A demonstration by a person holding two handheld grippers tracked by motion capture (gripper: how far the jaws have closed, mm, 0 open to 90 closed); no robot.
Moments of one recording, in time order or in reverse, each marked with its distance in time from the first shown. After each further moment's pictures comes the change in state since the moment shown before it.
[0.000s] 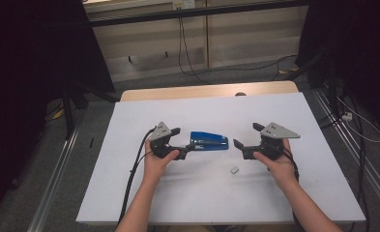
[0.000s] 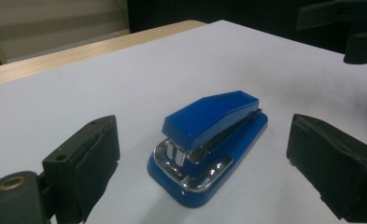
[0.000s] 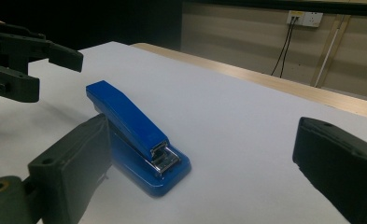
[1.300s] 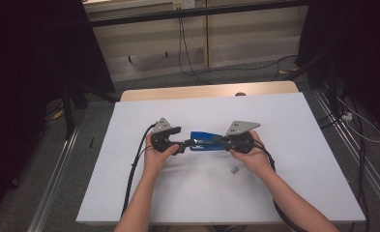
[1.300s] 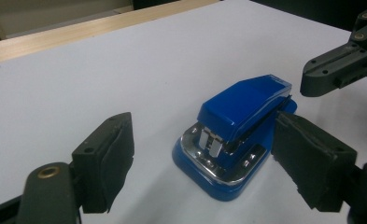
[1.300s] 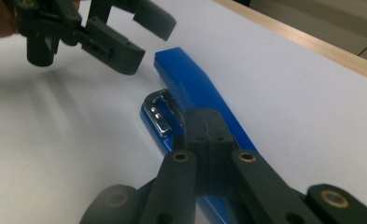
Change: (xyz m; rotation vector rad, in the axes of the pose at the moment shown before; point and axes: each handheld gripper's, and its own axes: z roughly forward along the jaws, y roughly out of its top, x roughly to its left) left arm 0.021 0.000 0.009 0.093 0.016 -0.017; right arm 0.036 0.013 0.067 0.214 0.261 -0.171
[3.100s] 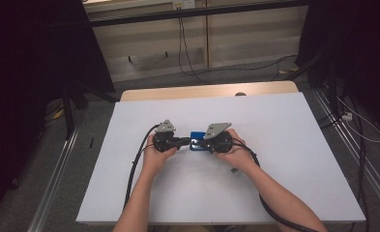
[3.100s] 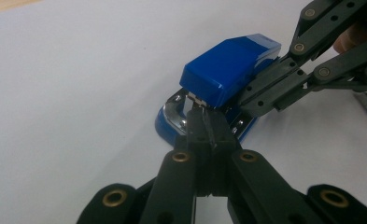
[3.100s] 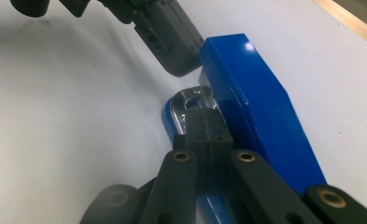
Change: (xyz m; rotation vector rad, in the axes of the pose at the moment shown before) left arm 0.002 -0.003 0.007 0.133 -0.083 0.027; right arm 0.014 0.014 0.050 0.147 0.065 -0.155
